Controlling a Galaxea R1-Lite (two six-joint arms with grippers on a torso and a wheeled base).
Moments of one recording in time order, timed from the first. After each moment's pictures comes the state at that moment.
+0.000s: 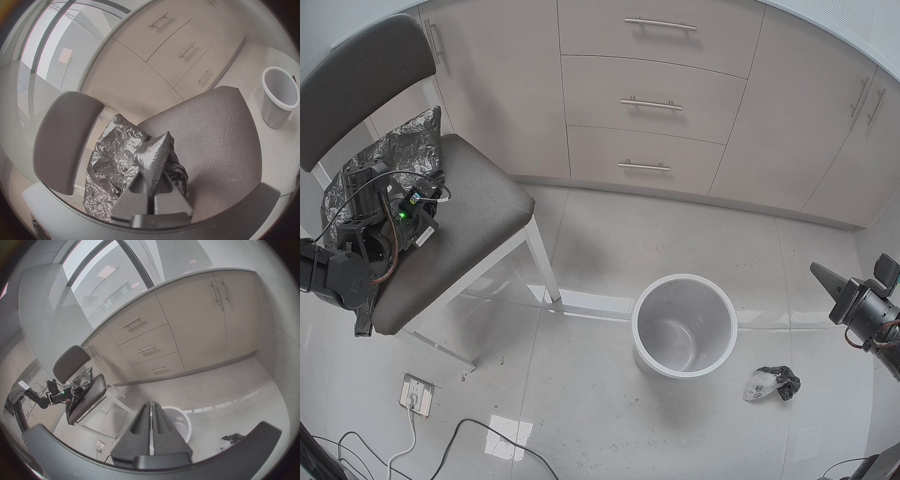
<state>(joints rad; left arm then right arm) -0.12 1.78 -0.95 -0.77 0.27 0.90 0.32 1.26 -0.27 -0.99 -0.04 0.35</state>
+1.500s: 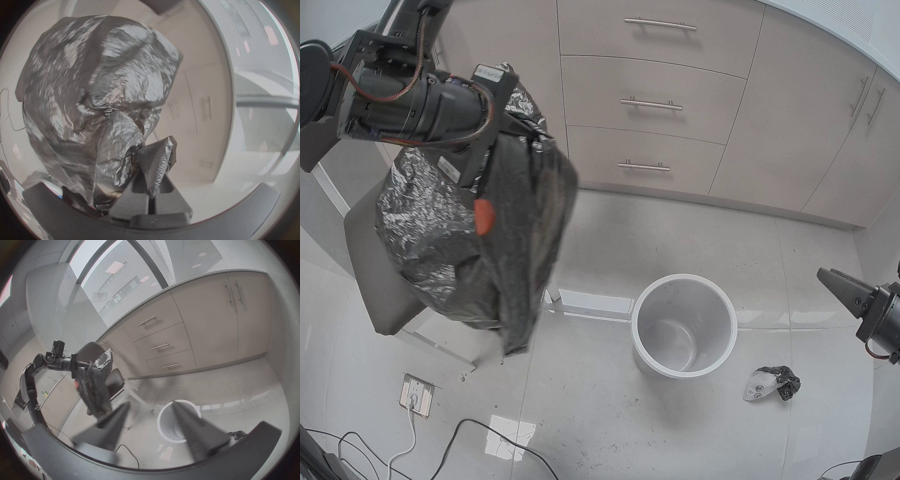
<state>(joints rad) -0.56 1.75 -1.95 0.62 -0.02 -1.26 0.49 1.03 -0.40 -0.61 -0.06 0.33</state>
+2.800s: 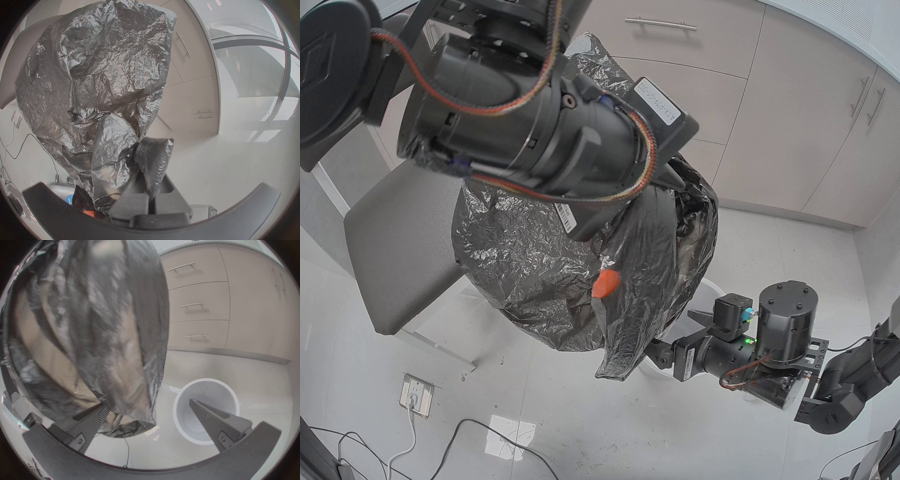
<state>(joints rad) -0.93 1.84 -2.00 0.64 0.04 -1.08 0.77 1.82 -0.53 -1.04 -0.19 0.21</state>
